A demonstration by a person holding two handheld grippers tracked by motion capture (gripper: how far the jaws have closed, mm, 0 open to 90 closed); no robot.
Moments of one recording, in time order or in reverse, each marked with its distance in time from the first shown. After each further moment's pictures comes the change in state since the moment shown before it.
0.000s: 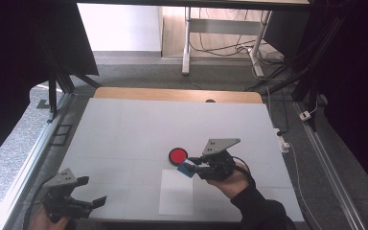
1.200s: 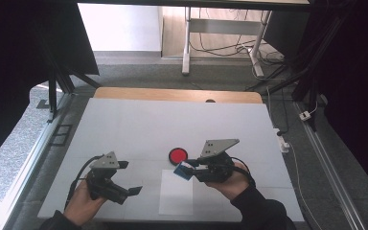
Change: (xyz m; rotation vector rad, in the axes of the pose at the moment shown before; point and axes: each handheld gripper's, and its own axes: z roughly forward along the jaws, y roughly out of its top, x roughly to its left) left arm -0.032 0.074 0.063 0.022 -0.180 0.226; right arm 0.011 0.010 -0.005 -0.007 0.050 -0.053
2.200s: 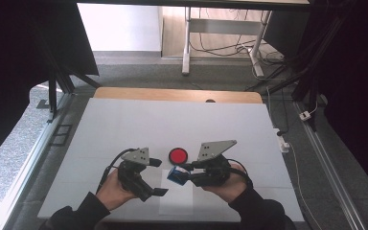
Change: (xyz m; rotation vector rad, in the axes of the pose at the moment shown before) left arm -0.010 0.044 0.055 -0.002 -0.283 0.173; right arm 0.014 0.009 0.002 -0.029 0.099 -0.017
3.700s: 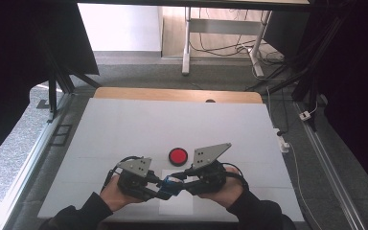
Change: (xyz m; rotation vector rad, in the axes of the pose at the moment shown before) left arm -0.006 -0.009 0.004 -0.064 -0.230 0.152; right arm 0.016 0.007 0.004 -0.015 0.150 -0.040
